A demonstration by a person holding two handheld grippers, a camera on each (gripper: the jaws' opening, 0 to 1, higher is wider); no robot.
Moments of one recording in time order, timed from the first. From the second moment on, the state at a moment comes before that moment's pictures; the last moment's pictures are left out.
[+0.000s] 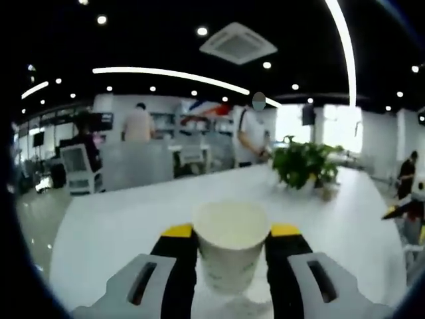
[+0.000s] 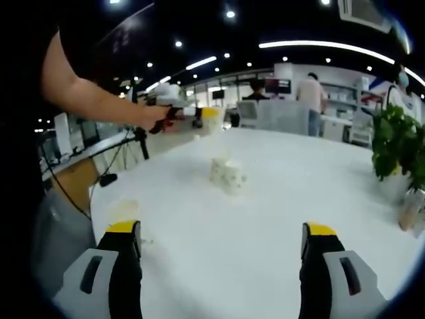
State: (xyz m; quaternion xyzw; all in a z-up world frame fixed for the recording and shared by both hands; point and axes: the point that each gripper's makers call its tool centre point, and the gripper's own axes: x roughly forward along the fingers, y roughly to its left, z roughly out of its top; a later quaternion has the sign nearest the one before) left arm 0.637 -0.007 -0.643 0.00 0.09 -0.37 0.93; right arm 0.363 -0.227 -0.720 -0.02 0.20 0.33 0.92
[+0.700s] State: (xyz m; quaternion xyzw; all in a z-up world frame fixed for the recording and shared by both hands) left arm 0.600 -0.021 -0.622 0.00 0.08 -0.38 0.92; right arm 0.355 -0.226 -0.709 -0.03 0.19 0.33 0.92
